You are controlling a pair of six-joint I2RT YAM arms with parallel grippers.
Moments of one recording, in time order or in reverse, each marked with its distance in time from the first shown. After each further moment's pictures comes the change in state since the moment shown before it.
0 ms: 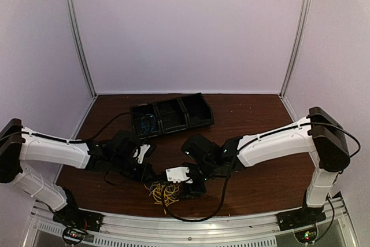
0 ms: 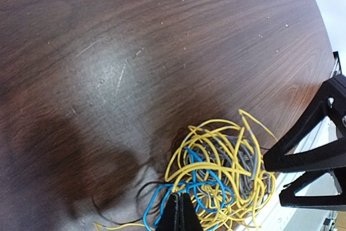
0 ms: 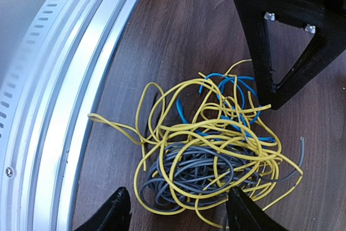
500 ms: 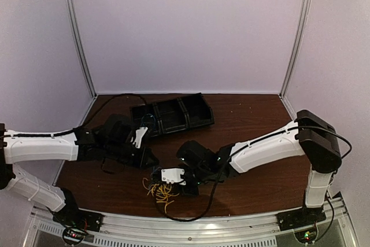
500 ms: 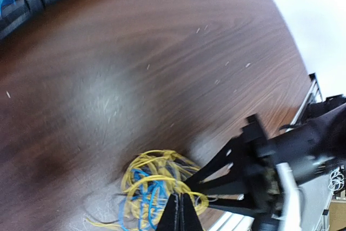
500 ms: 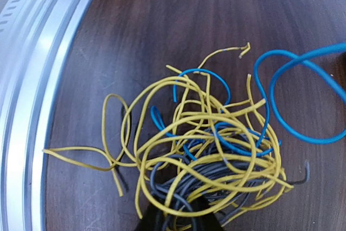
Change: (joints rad) left arm -0.001 -0.110 0.131 -0.125 -0.047 0.002; right arm 0.019 0.079 -0.004 0.141 0.106 0.098
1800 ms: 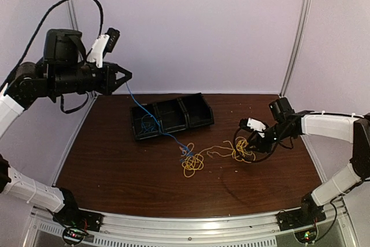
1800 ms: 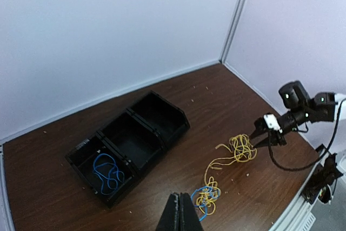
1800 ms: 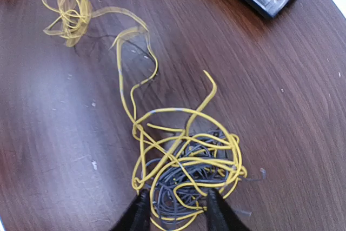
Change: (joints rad) left arm 0.000 -0.094 0.906 -0.563 -0.429 0.347; right arm -0.879 -0.486 -0.338 -0.290 -0.216 -0.274
